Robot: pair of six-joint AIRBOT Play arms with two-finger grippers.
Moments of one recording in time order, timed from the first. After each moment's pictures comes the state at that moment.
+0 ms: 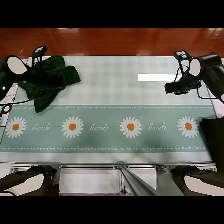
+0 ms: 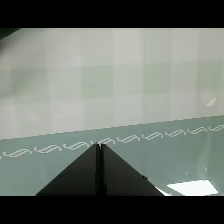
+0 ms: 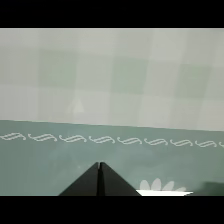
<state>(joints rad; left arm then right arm) -0.06 -1.30 1.18 1.28 -1.08 -1.53 0.14 -1.36 1.26 -1.76 1.25 1.68</state>
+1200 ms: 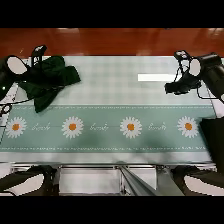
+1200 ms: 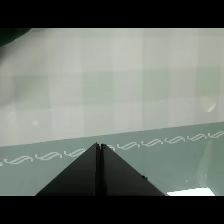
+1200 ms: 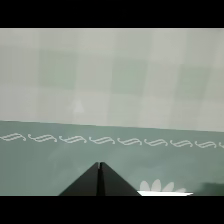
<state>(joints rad) -0.06 -1.30 1.18 1.28 -1.04 -1.53 0.14 -1.36 1.26 -1.76 1.24 1.68</state>
